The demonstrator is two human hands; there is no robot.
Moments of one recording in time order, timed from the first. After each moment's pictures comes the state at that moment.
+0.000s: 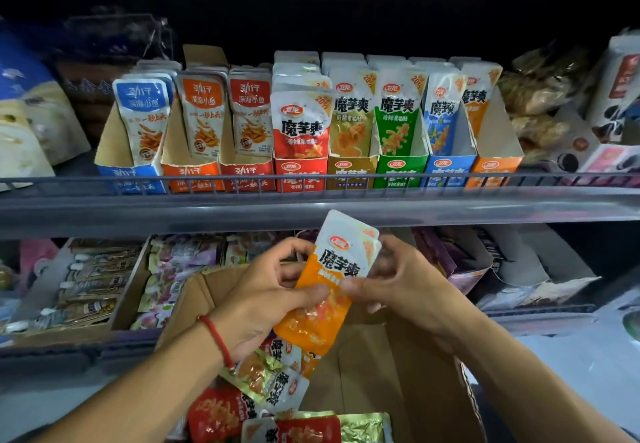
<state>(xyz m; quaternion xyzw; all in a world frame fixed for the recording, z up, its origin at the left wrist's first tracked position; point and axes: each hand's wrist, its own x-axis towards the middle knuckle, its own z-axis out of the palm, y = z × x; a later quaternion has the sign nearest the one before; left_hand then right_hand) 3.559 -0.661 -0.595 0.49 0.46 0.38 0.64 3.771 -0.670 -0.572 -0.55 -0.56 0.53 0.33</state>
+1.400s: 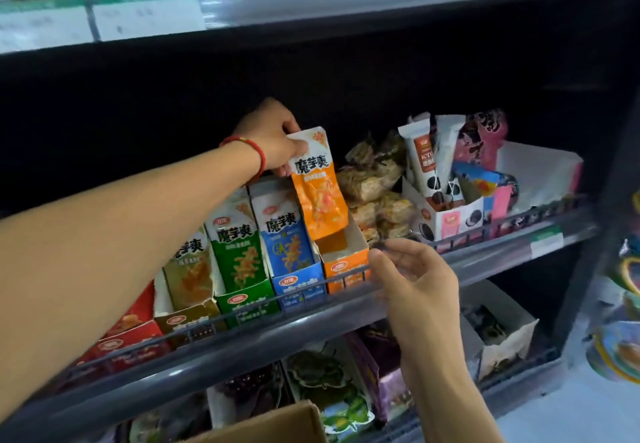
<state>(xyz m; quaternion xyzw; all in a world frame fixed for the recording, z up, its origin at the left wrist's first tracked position) 3.815 -0.445 -0.349 0.82 0.49 0.29 0.09 3.930 -0.626 -0.518 -0.53 -0.29 0.30 0.74</state>
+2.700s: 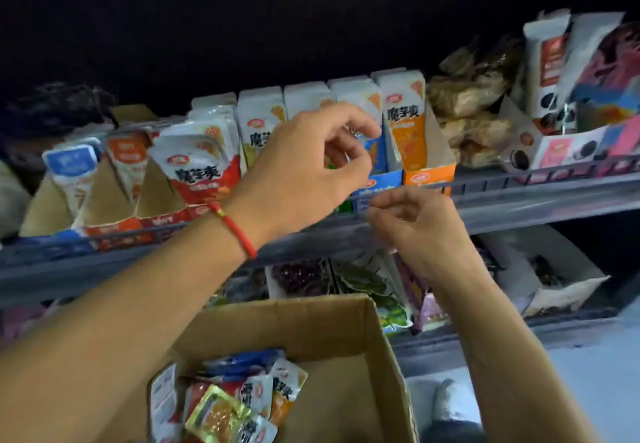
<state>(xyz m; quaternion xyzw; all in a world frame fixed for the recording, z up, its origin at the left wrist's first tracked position) 3.707 -0.606 -0.441 0.83 0.41 0.34 0.16 3.868 -0.621 -0.534 -0.59 -0.53 0.34 0.50</state>
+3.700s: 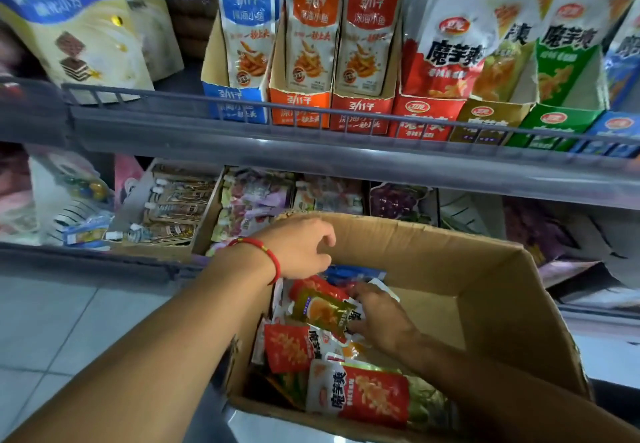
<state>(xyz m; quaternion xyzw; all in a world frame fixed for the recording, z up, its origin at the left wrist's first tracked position) 3.464 -0.629 -0.618 0.75 0.59 -0.04 0.30 3.666 -0.653 -0.782 -0.56 -0.78 0.28 0.00</state>
